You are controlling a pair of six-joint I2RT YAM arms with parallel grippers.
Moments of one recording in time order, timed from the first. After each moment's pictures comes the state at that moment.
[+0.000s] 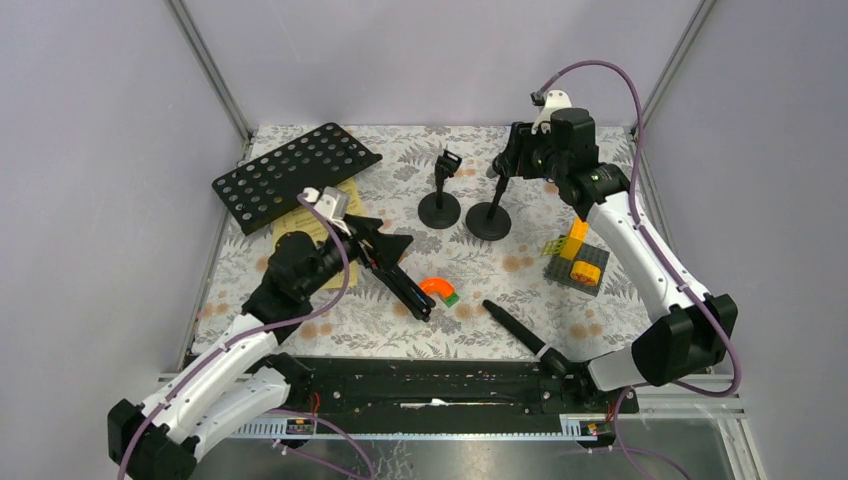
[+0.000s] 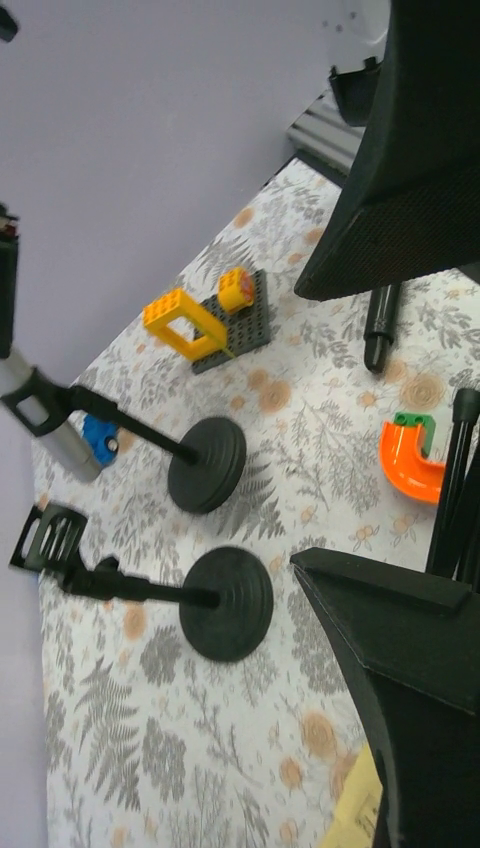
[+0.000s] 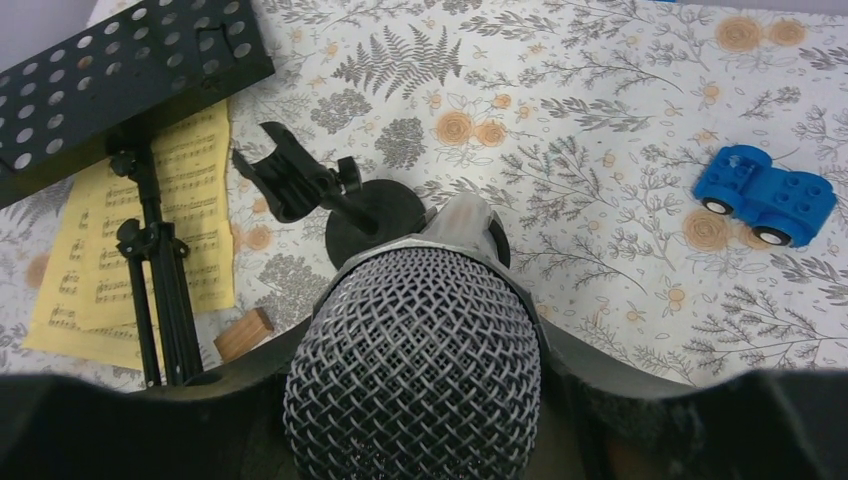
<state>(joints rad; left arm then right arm) -0.55 0.77 0.61 0.15 0.22 -0.41 0.33 1.44 1.42 -0.43 -0.06 0.21</state>
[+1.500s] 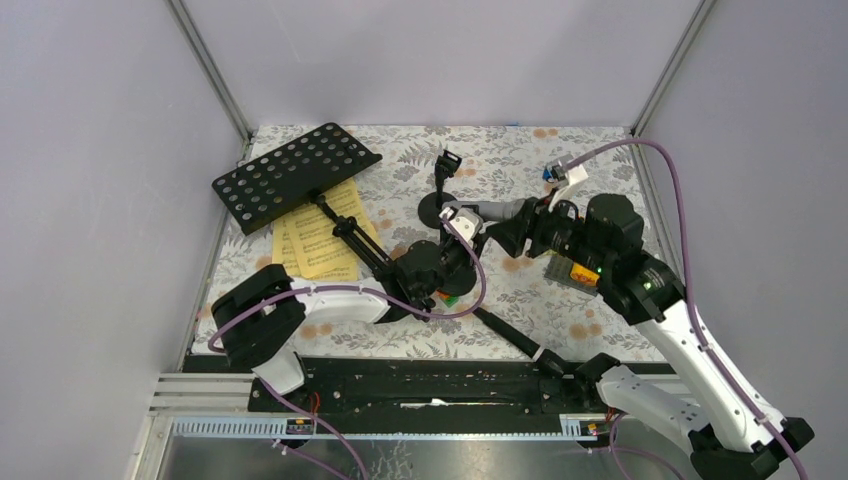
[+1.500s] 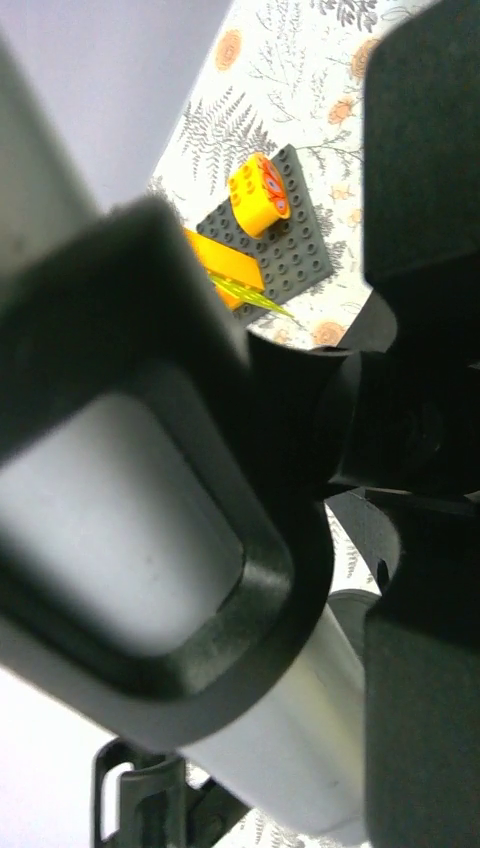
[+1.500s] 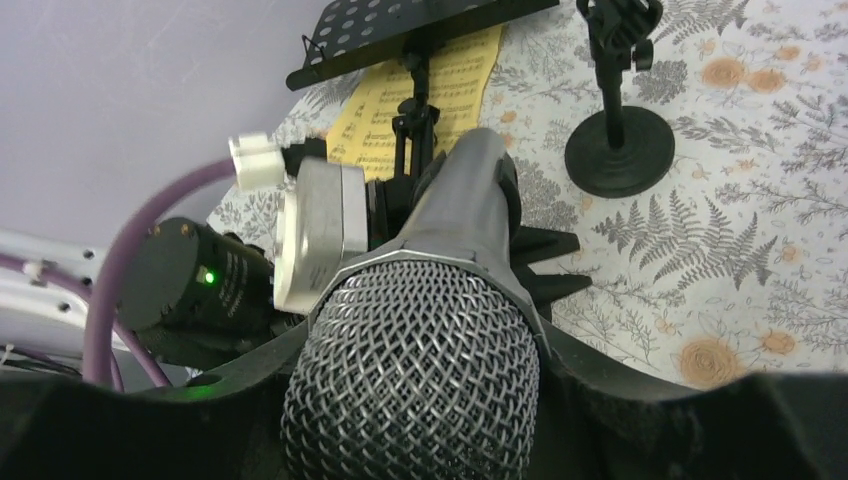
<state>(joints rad) -1.05 1.61 0.82 0.85 -0.29 0.00 0.56 0.88 1.09 -0.45 -0.25 0.39</state>
